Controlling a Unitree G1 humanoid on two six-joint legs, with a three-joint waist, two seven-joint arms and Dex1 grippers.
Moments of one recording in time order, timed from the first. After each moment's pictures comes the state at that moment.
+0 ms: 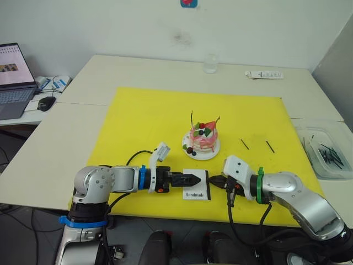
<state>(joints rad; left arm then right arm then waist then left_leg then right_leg) -0.40 0.39 0.07 -0.16 -1.00 1.49 -0.53 -0.21 -0.69 0.32 -0.57 0.26 0.76 0.74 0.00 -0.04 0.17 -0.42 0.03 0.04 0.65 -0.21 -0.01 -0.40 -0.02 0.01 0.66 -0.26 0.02</state>
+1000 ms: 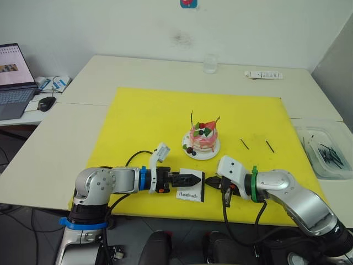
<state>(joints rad) -0.39 0.39 0.06 -0.17 -0.98 1.45 -0.54 -0.26 -0.67 0.37 -0.55 0.22 0.80 0.76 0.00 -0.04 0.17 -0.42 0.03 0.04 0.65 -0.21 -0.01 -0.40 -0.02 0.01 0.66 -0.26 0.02</state>
